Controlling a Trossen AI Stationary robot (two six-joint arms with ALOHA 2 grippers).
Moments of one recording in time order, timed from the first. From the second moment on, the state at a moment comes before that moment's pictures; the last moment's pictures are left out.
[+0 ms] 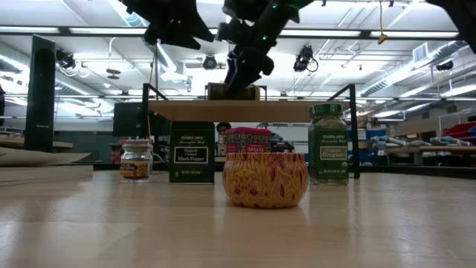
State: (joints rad) left arm -0.02 1.17 0.90 -0.08 -0.66 -0.14; right arm -0.23 1.95 1.79 -0.72 0.08 -0.62
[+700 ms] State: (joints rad) left arm -0.02 1.17 0.90 -0.08 -0.66 -0.13; right arm -0.20 2.02 1.90 -0.97 0.23 -0.66
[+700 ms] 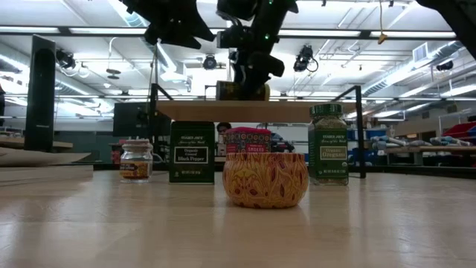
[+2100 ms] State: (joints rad) left arm -0.02 1.17 0.90 -0.07 -0.64 -0.16; right arm 0.34 1.94 1.89 -1.57 0.59 -0.11
